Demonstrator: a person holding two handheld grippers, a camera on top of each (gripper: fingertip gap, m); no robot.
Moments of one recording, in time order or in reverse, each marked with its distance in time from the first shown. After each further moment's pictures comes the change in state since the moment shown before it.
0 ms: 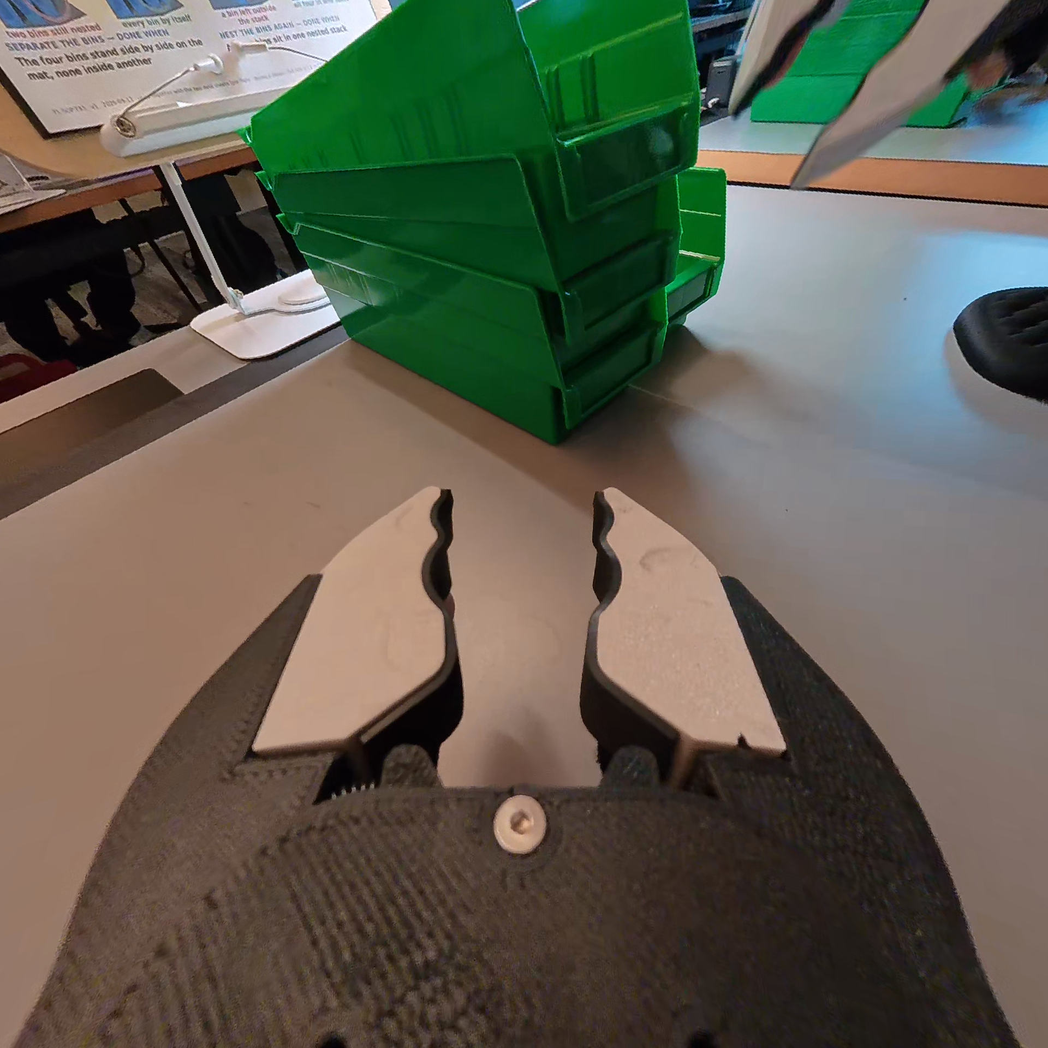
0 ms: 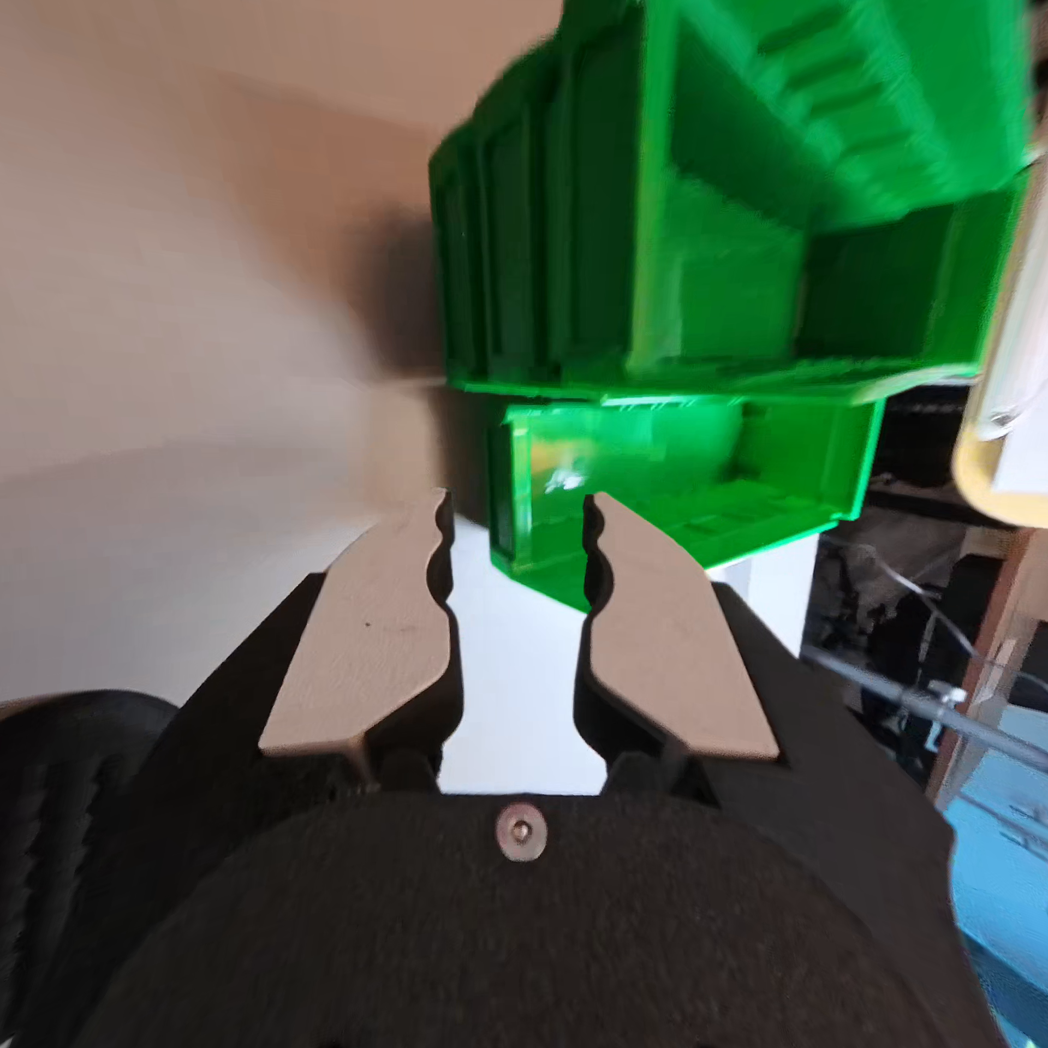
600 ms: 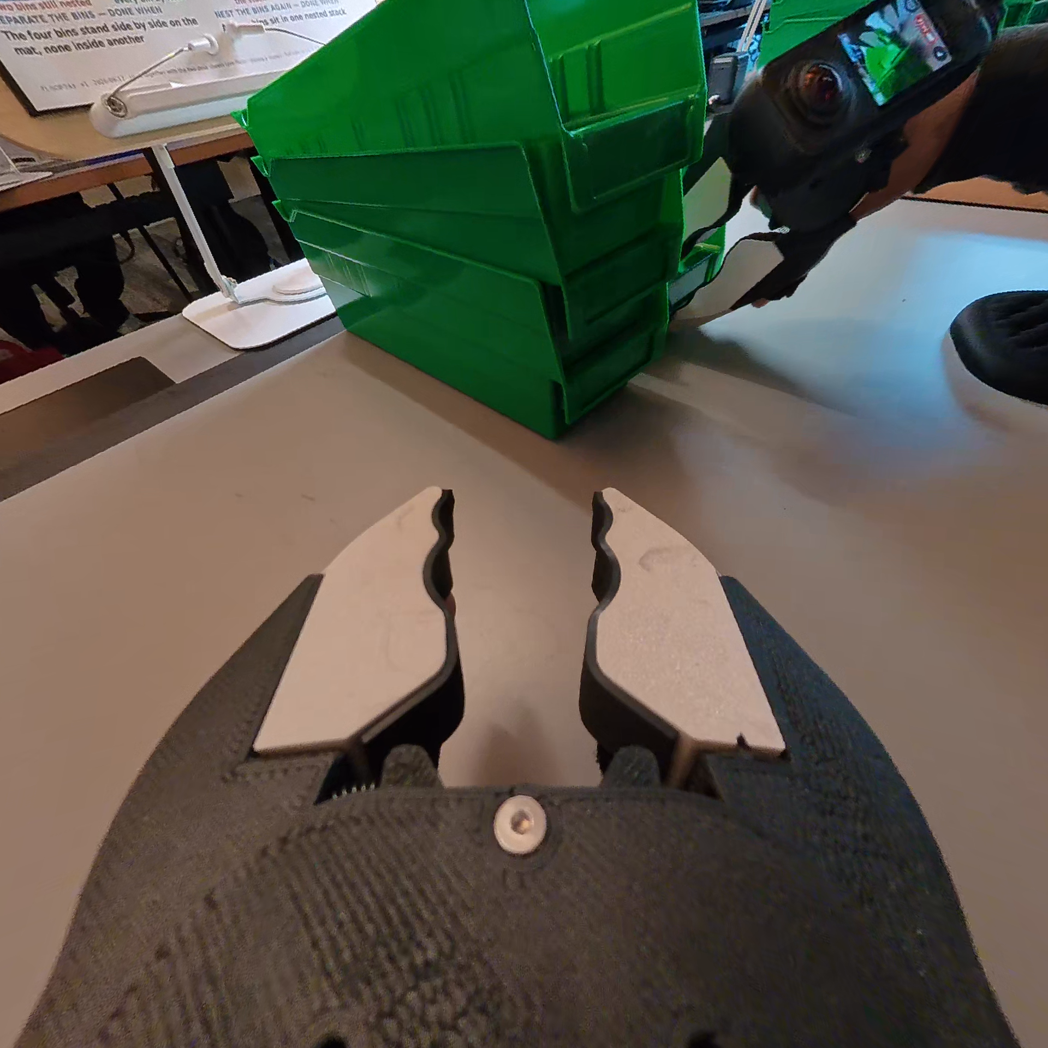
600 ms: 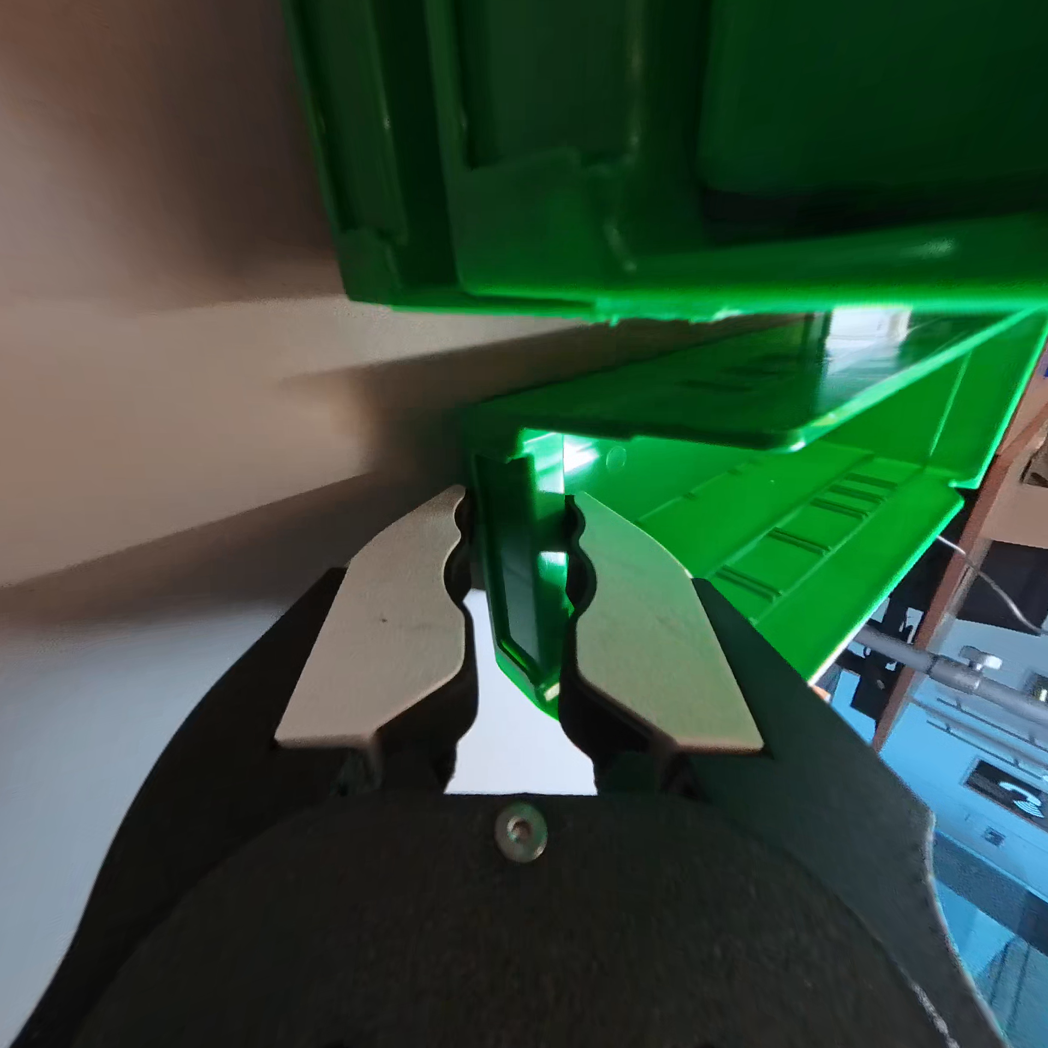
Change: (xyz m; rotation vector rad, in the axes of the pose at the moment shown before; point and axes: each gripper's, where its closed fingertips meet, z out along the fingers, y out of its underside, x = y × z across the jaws) left arm -0.001 0.002 0.000 -0.008 0.006 -0.017; right arm 0.000 0.053 0.109 -0.130 0.101 0.007
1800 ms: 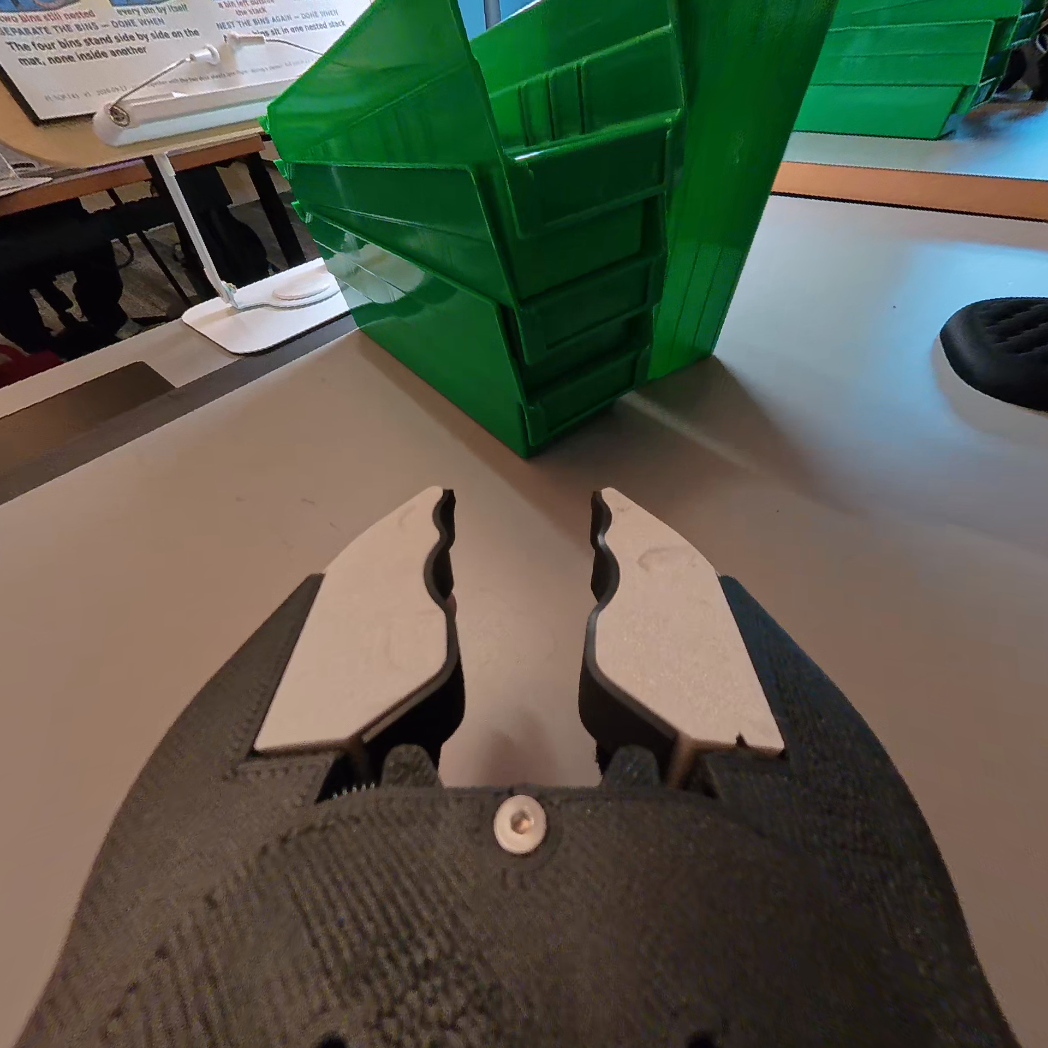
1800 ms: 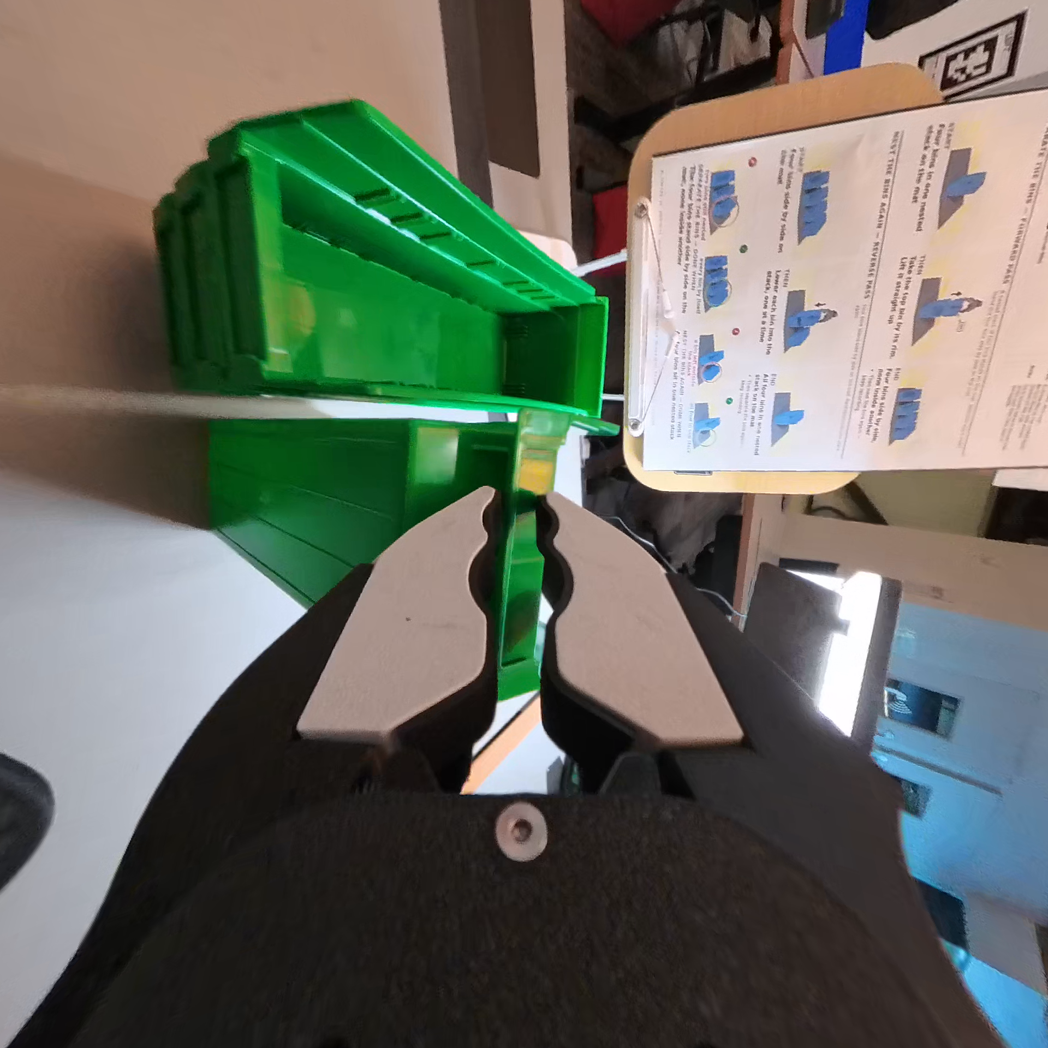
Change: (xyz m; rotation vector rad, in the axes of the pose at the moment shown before) left arm 0.001 -0.002 -0.002 0.008 0.004 -0.002; right arm 0.130 -0.075 -0.212 0.146 0.223 -0.049
